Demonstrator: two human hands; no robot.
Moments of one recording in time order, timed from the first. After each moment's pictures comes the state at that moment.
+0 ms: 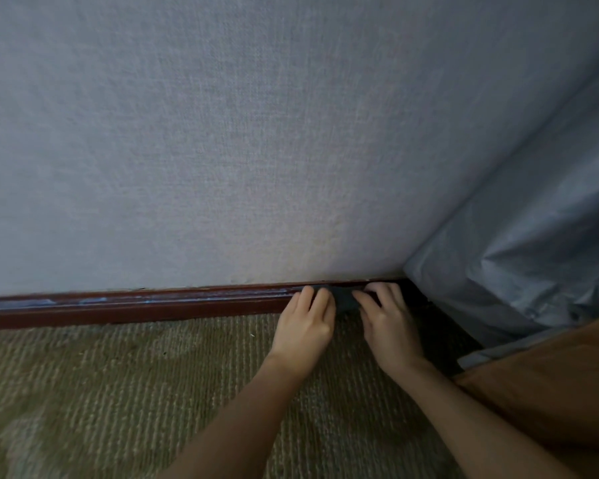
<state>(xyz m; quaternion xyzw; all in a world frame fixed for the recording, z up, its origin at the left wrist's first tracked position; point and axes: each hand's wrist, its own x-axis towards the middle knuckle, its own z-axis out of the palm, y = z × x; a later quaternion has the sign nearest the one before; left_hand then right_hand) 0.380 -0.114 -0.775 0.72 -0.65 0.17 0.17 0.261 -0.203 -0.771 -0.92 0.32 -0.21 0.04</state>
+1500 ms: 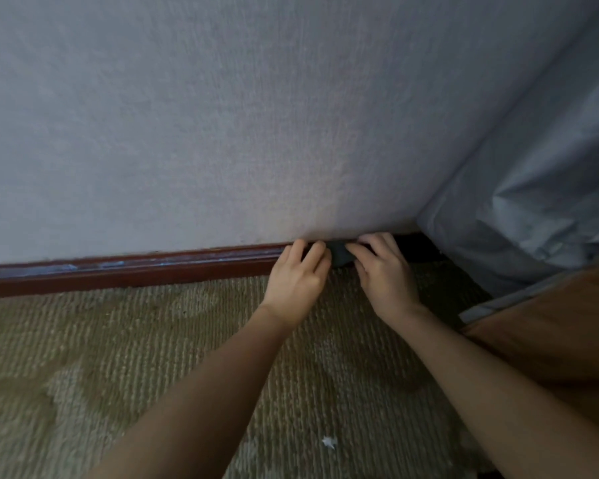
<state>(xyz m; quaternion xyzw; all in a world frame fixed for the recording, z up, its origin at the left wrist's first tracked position) 0.401 -0.098 -0.770 0.71 -0.66 0.17 0.17 0.279 -0.192 -0.764 -0.93 0.29 -0.23 0.10</state>
